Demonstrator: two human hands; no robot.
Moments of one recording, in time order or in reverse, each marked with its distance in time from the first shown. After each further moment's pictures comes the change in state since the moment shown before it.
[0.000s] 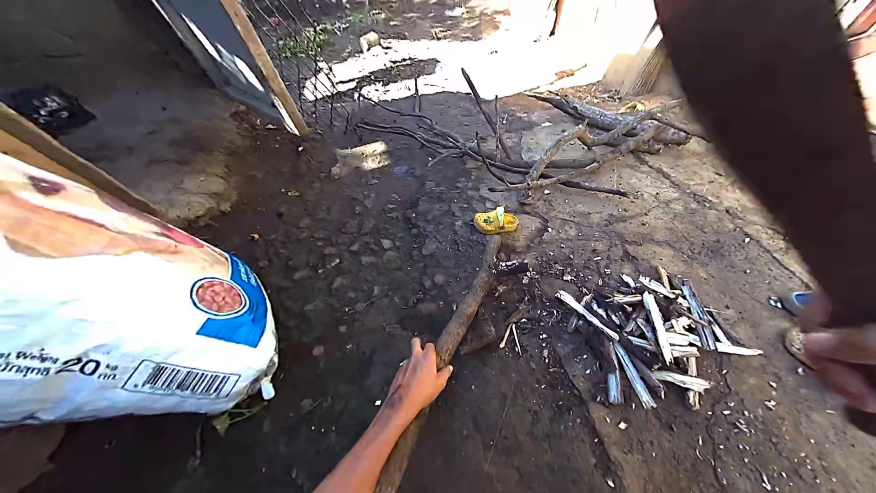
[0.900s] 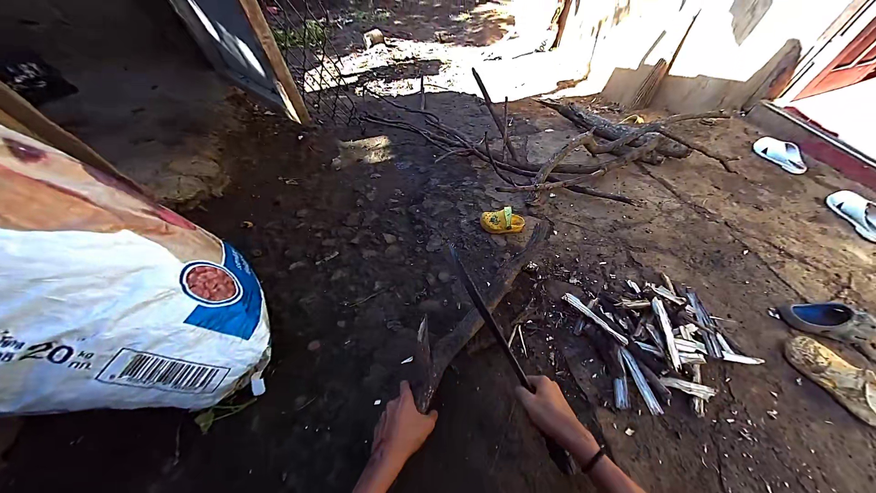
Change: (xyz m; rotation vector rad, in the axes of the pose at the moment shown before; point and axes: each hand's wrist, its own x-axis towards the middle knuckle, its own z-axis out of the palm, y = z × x) left_hand -0.021 -0.060 0.065 -0.227 0.029 -0.244; right_hand 0.091 0.146 0.296 -0.075 -0.267 0.377
